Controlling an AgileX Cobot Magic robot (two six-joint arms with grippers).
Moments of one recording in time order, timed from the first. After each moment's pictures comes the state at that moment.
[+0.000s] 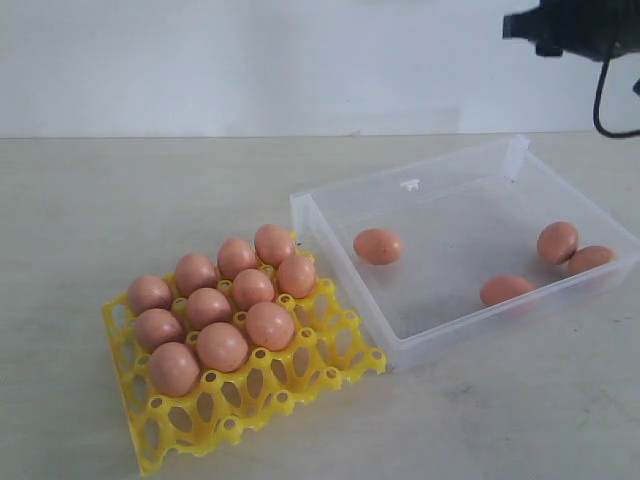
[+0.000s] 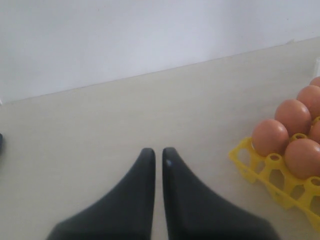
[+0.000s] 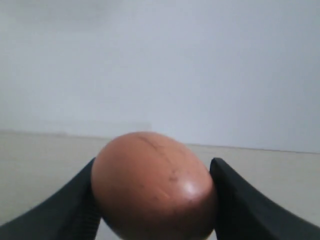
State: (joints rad) left arm -0.01 0.00 0.00 0.08 0.29 0.10; right arm 0.00 1.63 -1.19 1.74 -0.07 -1.71
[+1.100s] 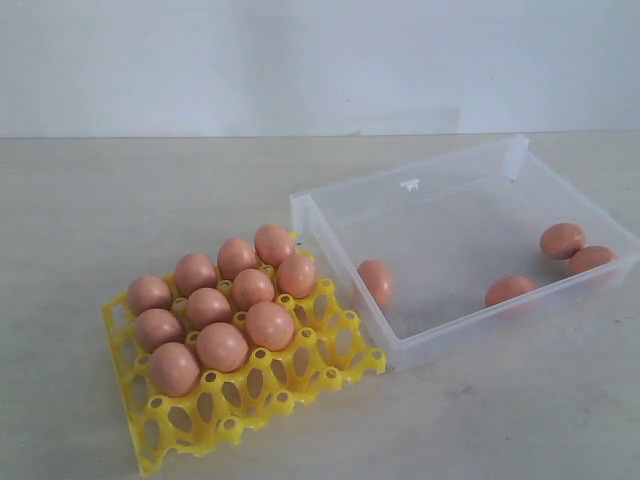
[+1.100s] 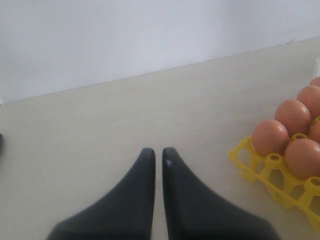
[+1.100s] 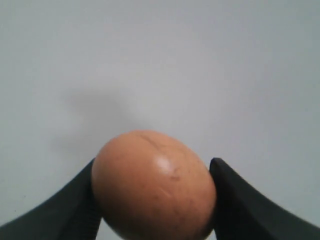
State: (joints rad) left arm -0.01 0.00 0.00 0.08 0.29 0.10; right arm -0.01 1.62 -1.58 1.61 -0.03 -0.92
